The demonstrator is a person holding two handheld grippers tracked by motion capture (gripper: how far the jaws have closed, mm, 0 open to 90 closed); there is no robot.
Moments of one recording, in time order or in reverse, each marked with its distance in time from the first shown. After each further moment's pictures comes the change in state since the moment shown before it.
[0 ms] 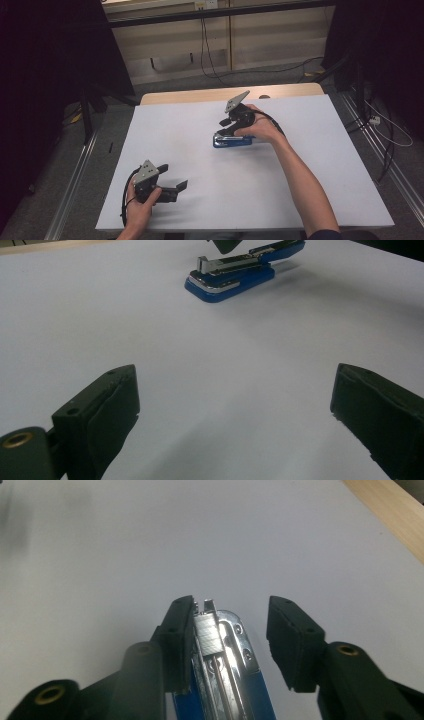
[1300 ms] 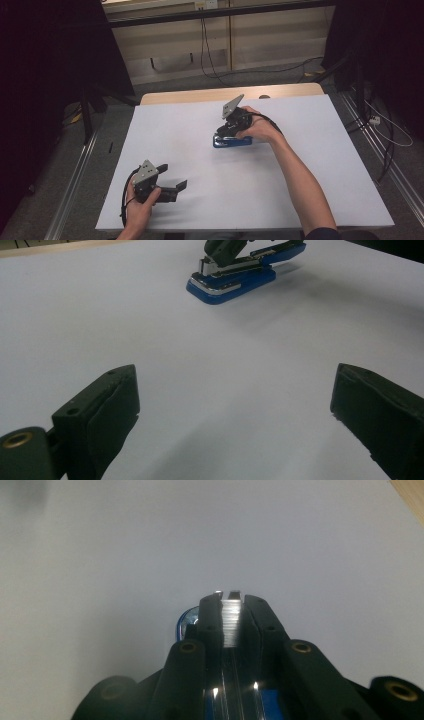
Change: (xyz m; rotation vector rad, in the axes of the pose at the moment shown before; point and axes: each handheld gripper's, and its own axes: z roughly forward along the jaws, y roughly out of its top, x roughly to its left) left arm 0.001 0.000 -0.001 -0.002 0.007 0.004; right arm 0.003 0.001 0.010 0.067 0.079 -0.146
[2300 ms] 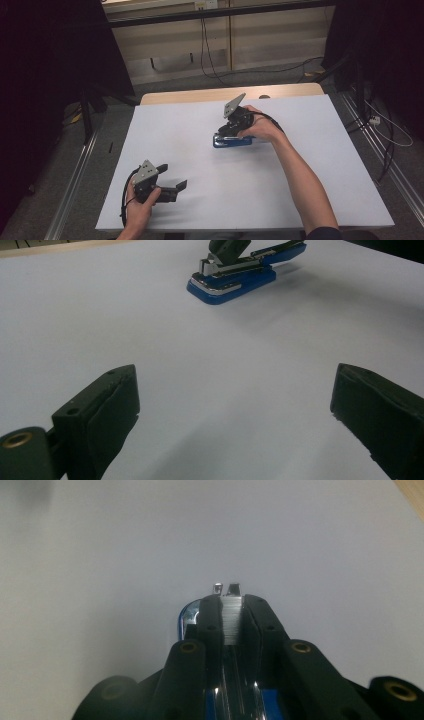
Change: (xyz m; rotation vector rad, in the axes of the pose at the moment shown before) left arm 0.000 0.000 0.000 -0.002 0.002 -0.006; right arm -0.001 -0.002 -0.005 0.011 0.009 0.001
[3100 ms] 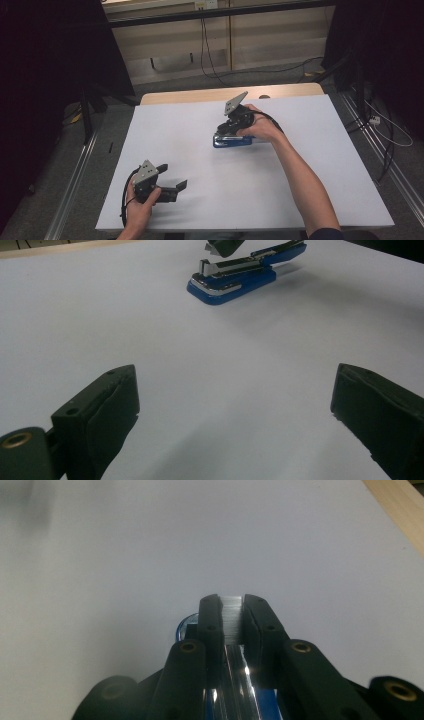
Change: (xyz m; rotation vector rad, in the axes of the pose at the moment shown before) left arm -0.001 0.000 0.000 -0.001 0.001 0.006; right arm 0.001 0.002 -0.005 -0.048 -0.025 0.040
